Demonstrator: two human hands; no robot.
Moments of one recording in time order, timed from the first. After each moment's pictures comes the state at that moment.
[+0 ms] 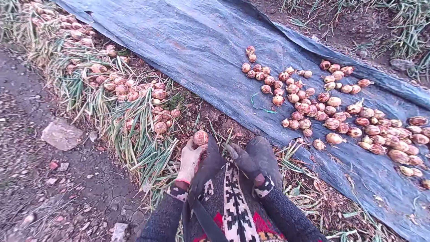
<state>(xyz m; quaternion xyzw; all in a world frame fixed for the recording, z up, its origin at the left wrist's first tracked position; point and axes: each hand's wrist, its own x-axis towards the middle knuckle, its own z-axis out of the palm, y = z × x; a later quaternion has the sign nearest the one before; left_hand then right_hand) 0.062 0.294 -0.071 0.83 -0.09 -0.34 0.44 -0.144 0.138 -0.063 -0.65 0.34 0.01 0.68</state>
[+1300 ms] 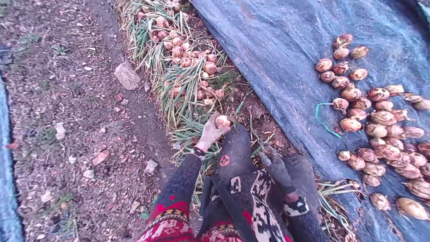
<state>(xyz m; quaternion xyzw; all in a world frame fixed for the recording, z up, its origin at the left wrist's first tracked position) 0.192 0.325 -0.138 0.88 -0.12 -0.27 0.37 -0.080 0.126 -0.117 -0.67 0.39 0.07 0.62</state>
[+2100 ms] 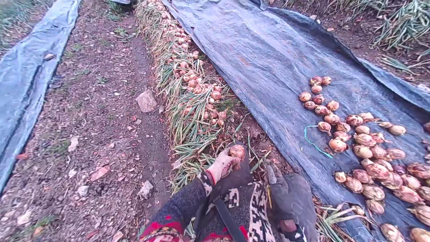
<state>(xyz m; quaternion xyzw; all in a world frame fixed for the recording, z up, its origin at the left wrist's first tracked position) 0.053 0.317 -0.067 0.68 0.03 -0.47 0.57 -0.139 0.168 -0.027 -0.63 0.42 -0.12 0.65</state>
